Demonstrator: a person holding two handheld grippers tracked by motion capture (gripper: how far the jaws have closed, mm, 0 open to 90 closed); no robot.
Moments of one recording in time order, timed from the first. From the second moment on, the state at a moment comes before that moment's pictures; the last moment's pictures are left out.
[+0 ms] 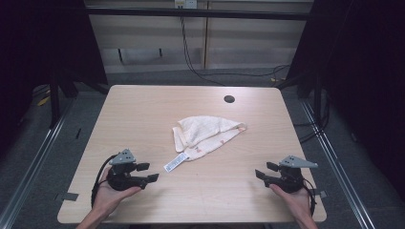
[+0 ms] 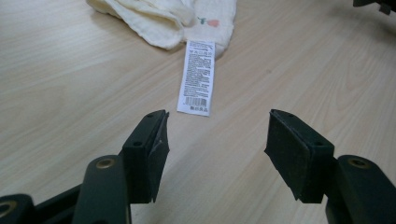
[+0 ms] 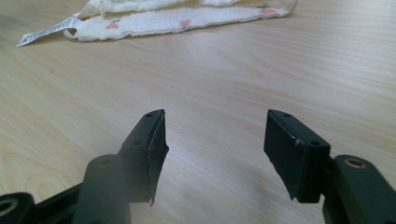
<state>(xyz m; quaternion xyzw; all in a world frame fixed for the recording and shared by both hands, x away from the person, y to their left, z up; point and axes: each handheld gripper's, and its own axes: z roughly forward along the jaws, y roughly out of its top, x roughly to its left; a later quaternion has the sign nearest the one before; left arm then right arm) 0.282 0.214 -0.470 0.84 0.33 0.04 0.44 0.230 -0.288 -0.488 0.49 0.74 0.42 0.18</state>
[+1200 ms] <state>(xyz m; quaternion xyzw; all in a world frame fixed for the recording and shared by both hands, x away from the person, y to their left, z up) 0.283 0.221 -0.461 0.82 0.32 0.06 0.47 0.289 -0.215 -0.444 0.37 0.80 0.46 0.12</state>
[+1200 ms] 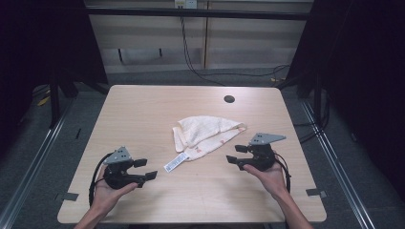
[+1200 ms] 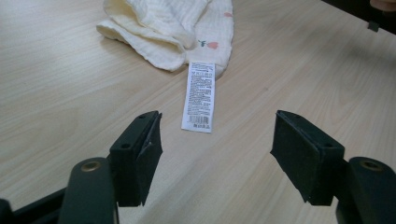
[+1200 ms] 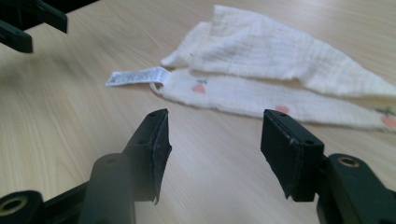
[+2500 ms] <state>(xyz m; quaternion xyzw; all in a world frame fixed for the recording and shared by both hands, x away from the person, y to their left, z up) 0.284 0.225 -0.464 0.83 0.33 0.08 0.45 0.403 -0.200 -0.453 0.38 0.82 0.41 0.10</state>
